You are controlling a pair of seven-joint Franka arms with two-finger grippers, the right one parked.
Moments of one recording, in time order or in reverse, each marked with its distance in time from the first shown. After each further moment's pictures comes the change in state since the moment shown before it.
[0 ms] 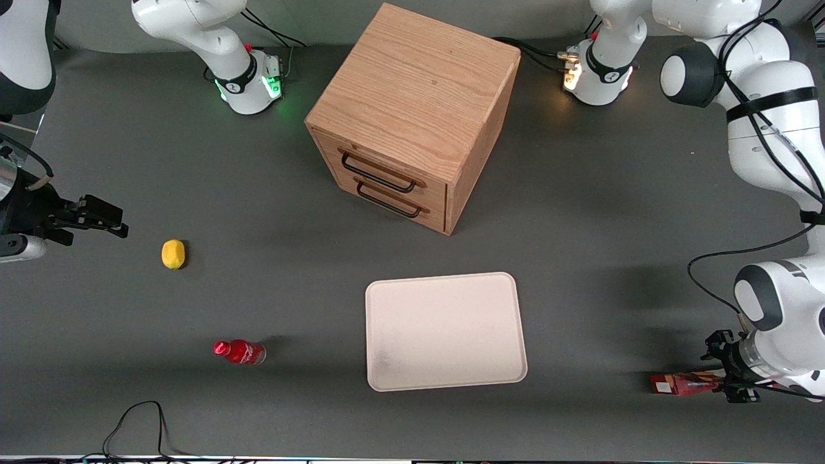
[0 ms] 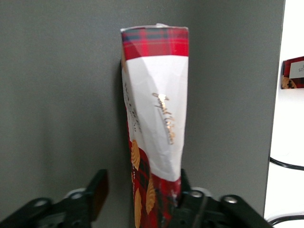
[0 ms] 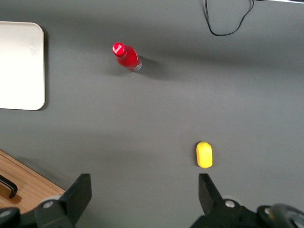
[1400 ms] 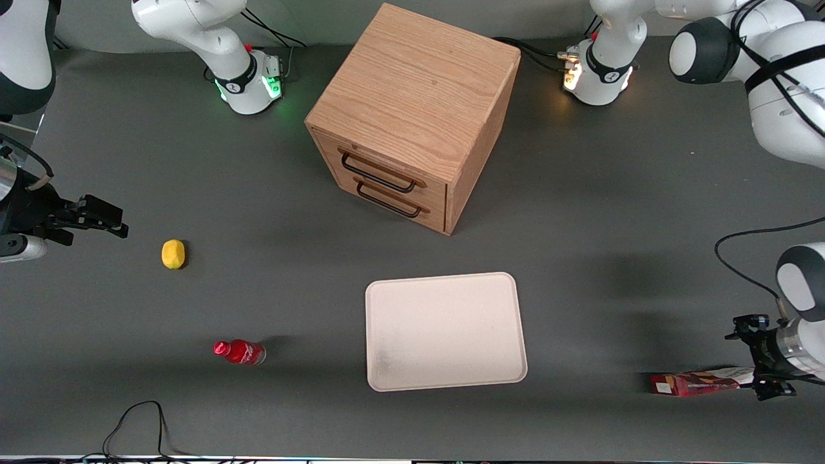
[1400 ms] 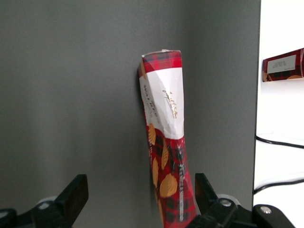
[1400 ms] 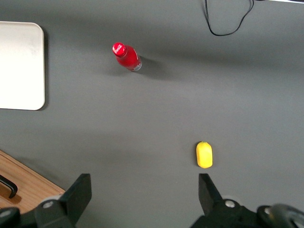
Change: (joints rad) arm 0.000 -0.102 0.001 0.017 -0.002 -0.179 0.054
